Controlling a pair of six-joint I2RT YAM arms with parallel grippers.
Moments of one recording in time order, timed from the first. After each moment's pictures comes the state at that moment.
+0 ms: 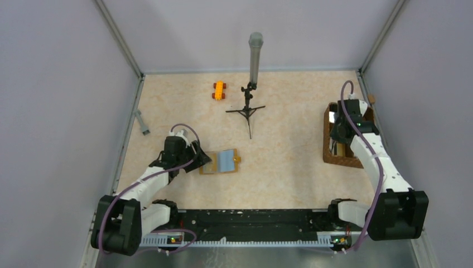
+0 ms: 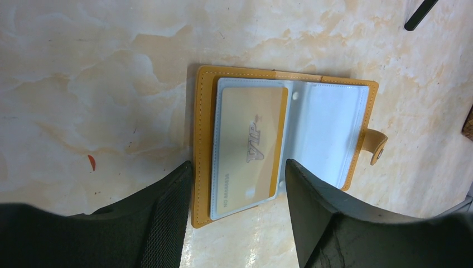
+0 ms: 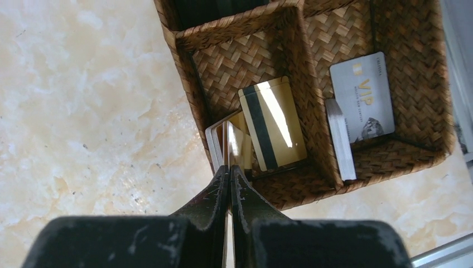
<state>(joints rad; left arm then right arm) -0.18 1.09 0.38 -0.11 0.28 -0.62 0.04 1.18 0.94 -0.69 0.30 0.42</state>
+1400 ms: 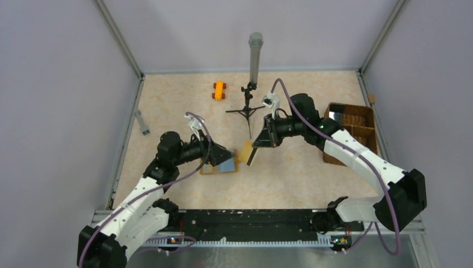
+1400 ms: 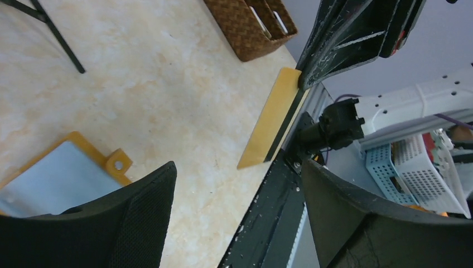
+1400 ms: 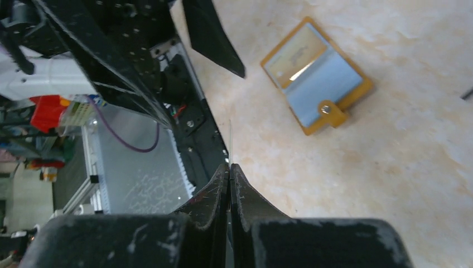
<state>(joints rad) -0.38 0.79 0.48 0.14 0.71 -0.62 0.59 1.27 1.08 -0.41 -0.70 0.31</state>
